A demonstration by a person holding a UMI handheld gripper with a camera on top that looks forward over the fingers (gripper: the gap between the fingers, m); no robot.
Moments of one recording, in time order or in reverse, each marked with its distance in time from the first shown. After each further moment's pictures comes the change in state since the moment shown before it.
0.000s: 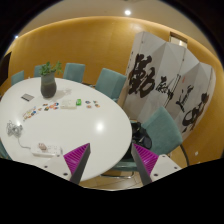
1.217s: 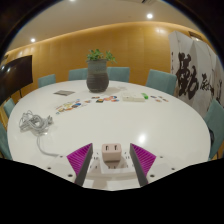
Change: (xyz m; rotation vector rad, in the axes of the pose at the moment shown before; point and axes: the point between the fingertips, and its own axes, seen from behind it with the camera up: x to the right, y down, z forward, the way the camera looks) arm -0.414 0.103 0.160 0.173 -0.381 0.022
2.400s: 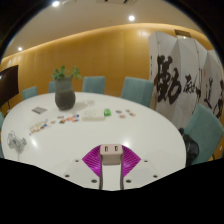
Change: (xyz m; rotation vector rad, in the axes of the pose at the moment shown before) arm 0.211 -0.096 -0.009 0.066 0.150 0.061
